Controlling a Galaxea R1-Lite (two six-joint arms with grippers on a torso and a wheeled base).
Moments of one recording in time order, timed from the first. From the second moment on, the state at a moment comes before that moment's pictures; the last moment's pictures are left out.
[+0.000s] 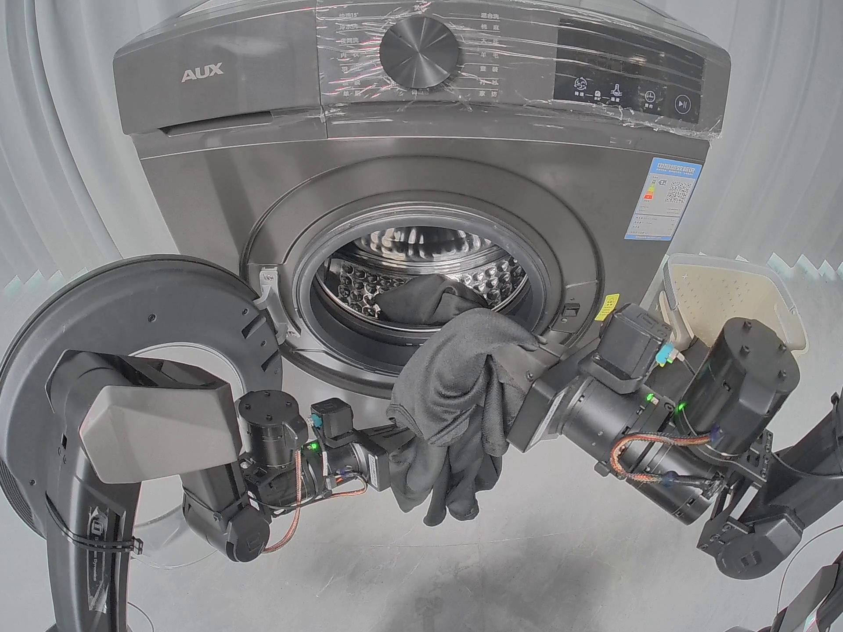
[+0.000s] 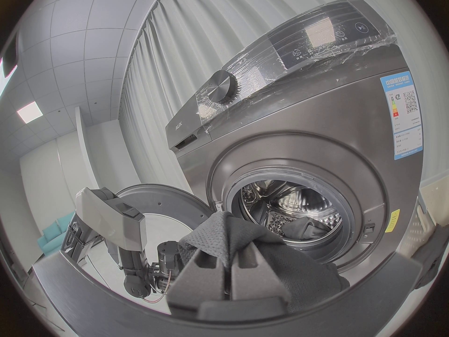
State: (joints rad) left arm -0.47 2.38 -0.66 -1.55 -0.40 -0.15; right arm 0.85 1.79 -0.57 -1.39 -0.11 0.15
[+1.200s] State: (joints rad) left arm -0.25 2.01 -0.53 -1.55 -0.47 -0.11; right arm 0.70 1.95 -0.49 -1.38 -0.13 0.16
